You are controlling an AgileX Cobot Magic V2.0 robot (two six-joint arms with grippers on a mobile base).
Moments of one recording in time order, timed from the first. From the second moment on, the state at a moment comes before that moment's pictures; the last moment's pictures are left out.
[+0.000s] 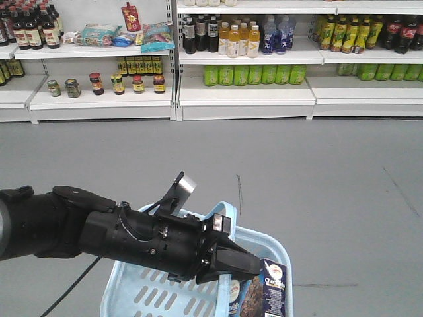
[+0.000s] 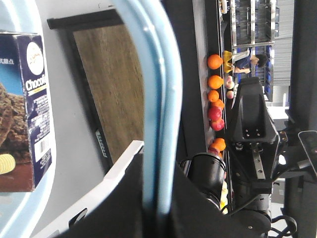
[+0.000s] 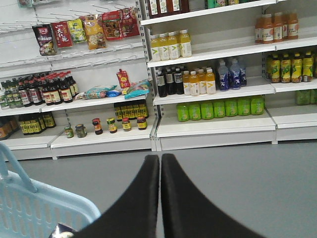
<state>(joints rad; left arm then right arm) -0.57 1.71 -0.87 -1.66 0.95 0.79 0.16 -0.01 0.03 -0.04 0.09 0.17</state>
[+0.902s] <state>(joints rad) -0.57 1.71 -0.87 -1.66 0.95 0.79 0.16 -0.01 0.03 -0.04 0.09 0.17</state>
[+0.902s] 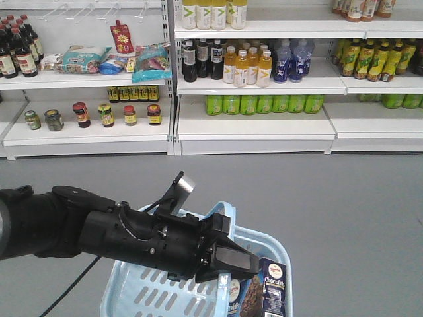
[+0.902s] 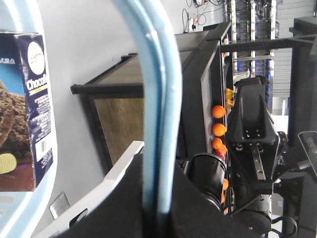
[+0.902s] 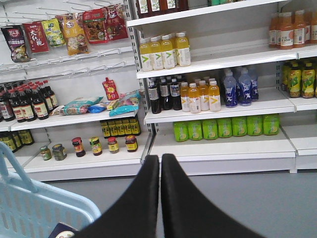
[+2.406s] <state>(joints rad) -0.56 1.71 -0.87 -1.66 0.95 0.79 0.16 -0.01 0.03 -0.04 0.09 0.17</state>
